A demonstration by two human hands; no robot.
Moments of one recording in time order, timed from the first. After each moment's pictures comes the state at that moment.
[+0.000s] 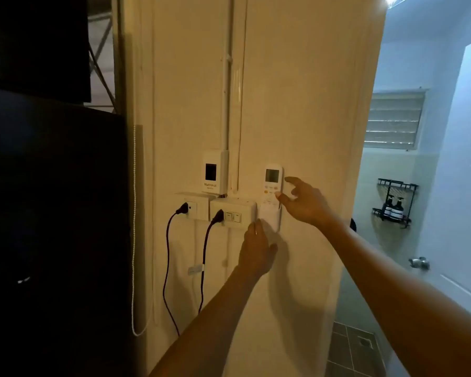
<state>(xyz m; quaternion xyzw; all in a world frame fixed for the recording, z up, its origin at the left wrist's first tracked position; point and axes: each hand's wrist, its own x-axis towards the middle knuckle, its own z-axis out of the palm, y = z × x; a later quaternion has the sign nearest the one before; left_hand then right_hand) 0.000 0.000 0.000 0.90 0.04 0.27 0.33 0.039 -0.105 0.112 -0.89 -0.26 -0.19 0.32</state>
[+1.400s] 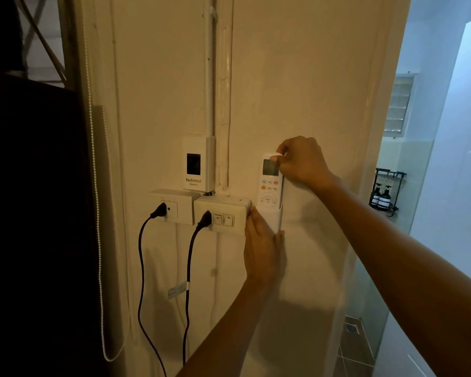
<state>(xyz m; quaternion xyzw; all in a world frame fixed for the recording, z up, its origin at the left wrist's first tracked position) 0.071 -0.006 -0.013 0.83 0.09 0.42 0.36 0.111 -0.066 0.160 -0.86 -0.26 -0.32 0.29</state>
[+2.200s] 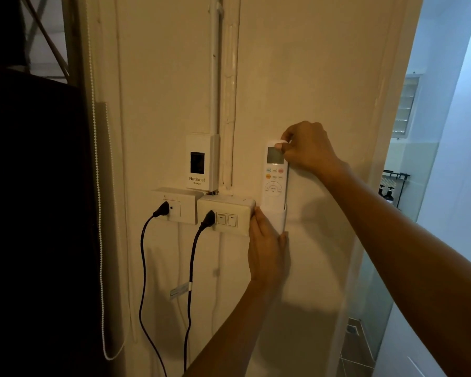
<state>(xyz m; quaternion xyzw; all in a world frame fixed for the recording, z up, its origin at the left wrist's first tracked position) 0.072 -0.006 -0.014 0.83 0.10 0.42 0.36 0.107 -0.060 0.184 -0.86 -0.27 -0.34 0.27</state>
